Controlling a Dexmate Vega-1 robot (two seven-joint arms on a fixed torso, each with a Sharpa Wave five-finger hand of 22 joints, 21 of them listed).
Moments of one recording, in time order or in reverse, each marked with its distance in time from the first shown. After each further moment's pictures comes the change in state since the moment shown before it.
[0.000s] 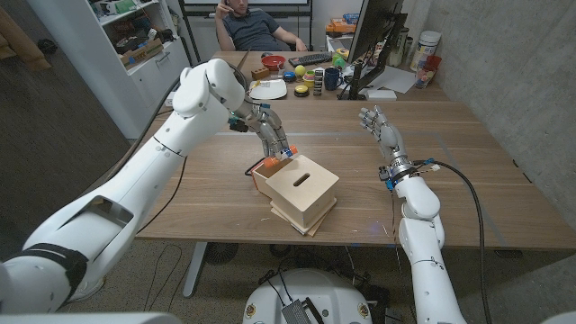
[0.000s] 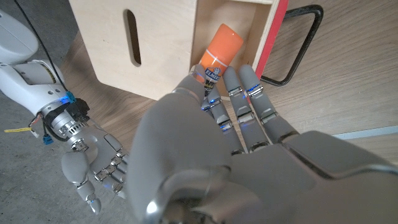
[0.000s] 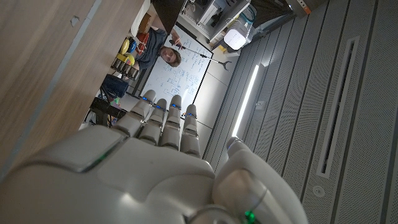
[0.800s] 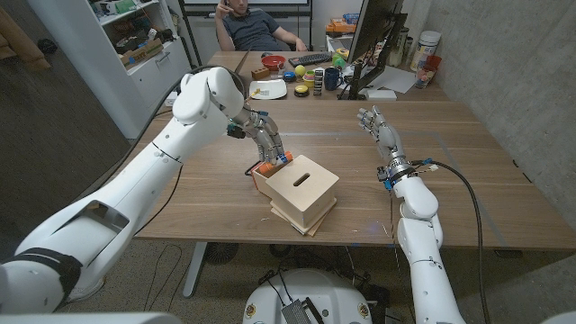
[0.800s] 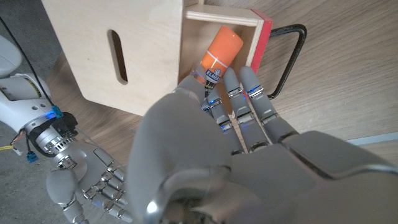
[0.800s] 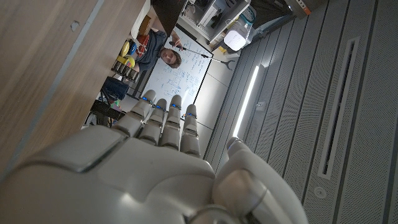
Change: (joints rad) left arm 0.021 0.020 0.014 -0.003 0.047 -0.019 0.000; left_hand 0.001 -0.001 0.005 0.006 0.004 -0.031 0.017 -0.008 0.000 -0.010 -0.010 -0.002 0.000 -0.017 -0.018 -0.030 -0.020 -0.033 0.009 0.011 -0.009; right arm 0.003 0.002 -0.006 0.007 -0.003 0.000 -0.003; right_hand 0.000 0.000 -0.004 0.004 0.000 0.000 0.000 0.000 0.000 0.000 0.000 0.000 0.000 0.000 0.000 0.000 0.000 0.000 0.000 0.000 0.000
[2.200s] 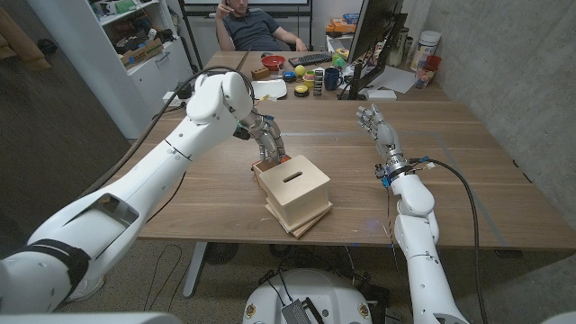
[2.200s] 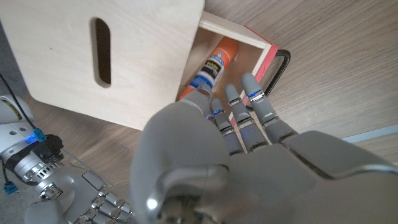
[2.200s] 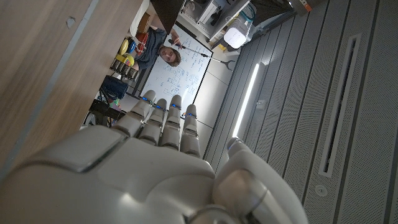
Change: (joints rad) left arm -0.061 -0.019 0.085 0.092 0.032 -0.057 -0.001; left_hand -0.089 -0.004 0.046 0.060 0.002 -0.211 -0.011 -0.004 -0.002 -0.256 0.035 -0.170 -0.041 -0.220 0.006 -0.227 -0.144 -0.102 0.034 -0.023 -0.019; right arm 0.038 -0.002 0.001 0.057 -0.001 0.020 -0.016; right_hand -0.004 -0.004 0.000 0.000 0.000 -0.004 0.004 0.000 0.002 0.000 0.000 0.000 0.002 0.004 0.004 0.000 0.000 0.000 0.000 -0.008 0.000
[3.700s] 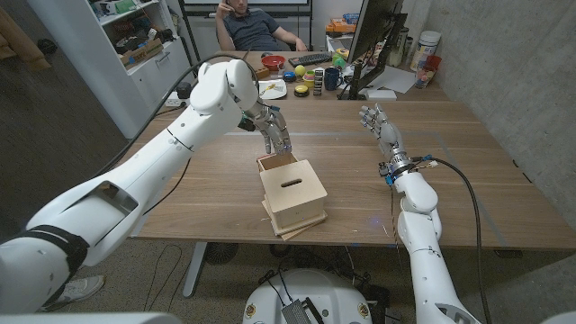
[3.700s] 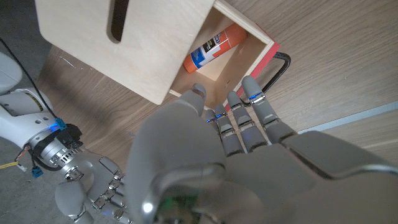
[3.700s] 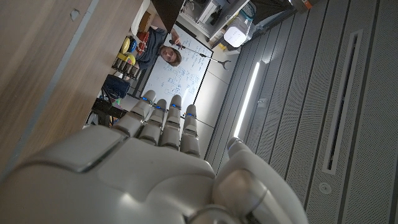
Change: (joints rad) left arm -0.068 0.012 0.060 -0.057 -0.011 0.086 0.000; left_hand -0.050 -0.016 -0.015 0.015 -0.008 -0.043 0.021 0.012 0.000 -0.043 0.014 -0.052 -0.011 -0.051 0.001 -0.044 -0.033 -0.034 0.009 -0.032 0.000; right arm 0.042 -0.020 0.030 0.060 0.030 0.014 0.034; right_hand 0.000 0.000 -0.003 0.003 0.000 -0.005 0.005 0.000 0.000 0.000 0.000 0.000 0.000 -0.004 0.004 0.000 0.002 0.000 0.000 0.000 0.000
